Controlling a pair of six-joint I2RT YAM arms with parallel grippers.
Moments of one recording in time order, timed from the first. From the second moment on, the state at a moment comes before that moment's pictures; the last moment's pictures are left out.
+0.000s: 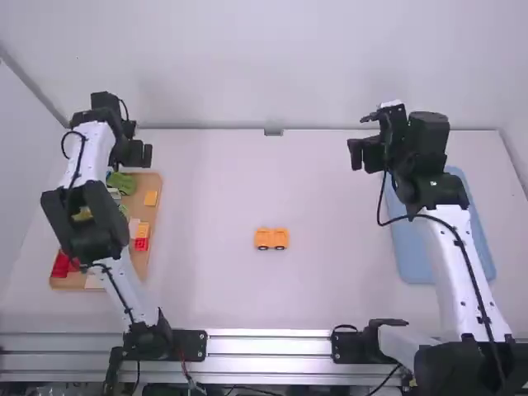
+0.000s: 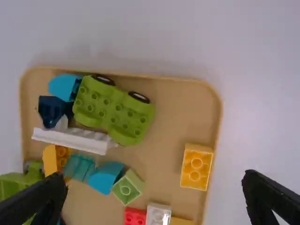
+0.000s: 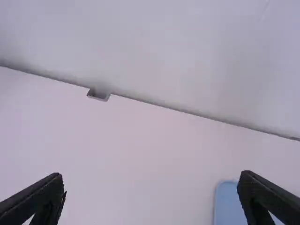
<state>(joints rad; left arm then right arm) 0.31 2.10 1.91 -1.06 -0.11 0.23 0.03 1.30 1.26 -0.49 -0.20 -0.21</state>
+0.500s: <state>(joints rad) 0.30 2.23 1.90 -1.21 -0.09 0.49 0.03 1.30 1.26 -0.43 -0.31 -0.21</state>
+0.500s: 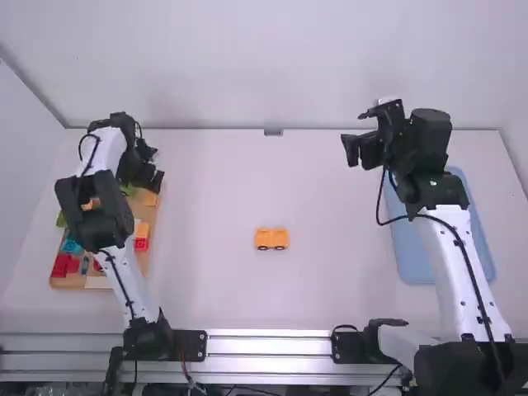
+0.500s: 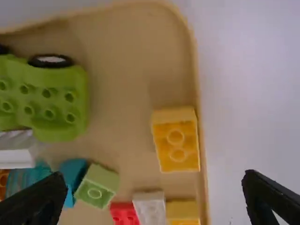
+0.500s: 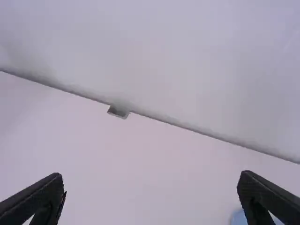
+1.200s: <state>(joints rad) 0.30 2.23 1.90 -1.32 -0.15 0.17 0.03 1.30 1.26 -0.42 -0.31 -0.21</state>
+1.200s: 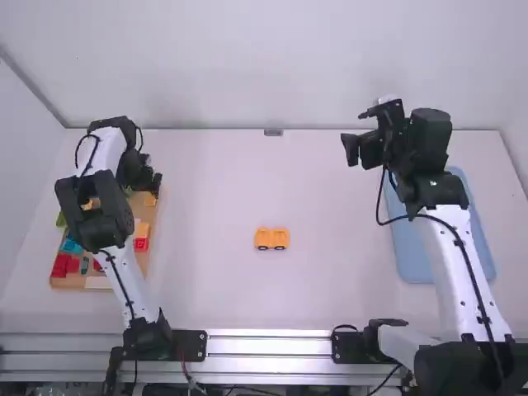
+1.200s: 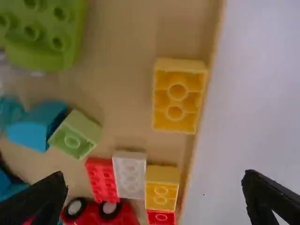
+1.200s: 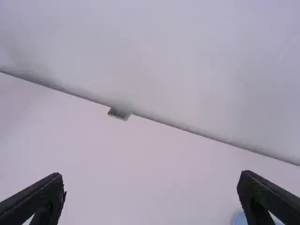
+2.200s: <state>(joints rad) 0.35 2.23 1.75 -1.04 0.01 0.26 0.03 1.30 1.26 -0.42 -0.31 -0.14</state>
